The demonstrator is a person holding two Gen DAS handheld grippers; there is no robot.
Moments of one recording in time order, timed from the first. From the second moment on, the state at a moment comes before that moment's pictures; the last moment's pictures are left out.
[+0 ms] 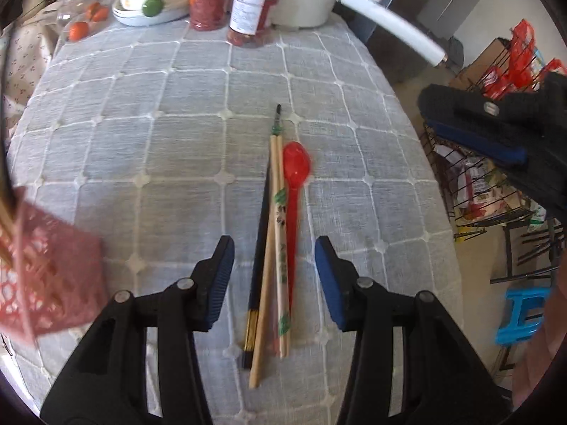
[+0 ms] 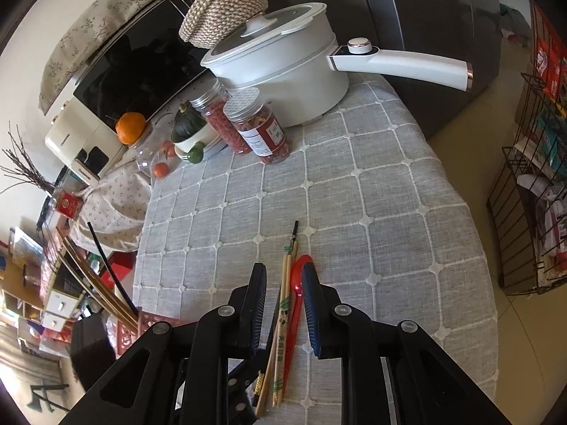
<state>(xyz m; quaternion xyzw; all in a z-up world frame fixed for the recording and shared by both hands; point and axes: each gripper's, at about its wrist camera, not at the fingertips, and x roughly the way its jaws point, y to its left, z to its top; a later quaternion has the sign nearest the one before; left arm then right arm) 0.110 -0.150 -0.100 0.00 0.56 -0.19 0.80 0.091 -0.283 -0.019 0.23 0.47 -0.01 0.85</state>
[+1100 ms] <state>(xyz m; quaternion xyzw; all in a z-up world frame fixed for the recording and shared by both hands) 0.098 -0.093 -0.051 -0.05 0.44 -0.21 0.87 0.123 -0.237 -0.116 0.25 0.60 0.09 0.76</state>
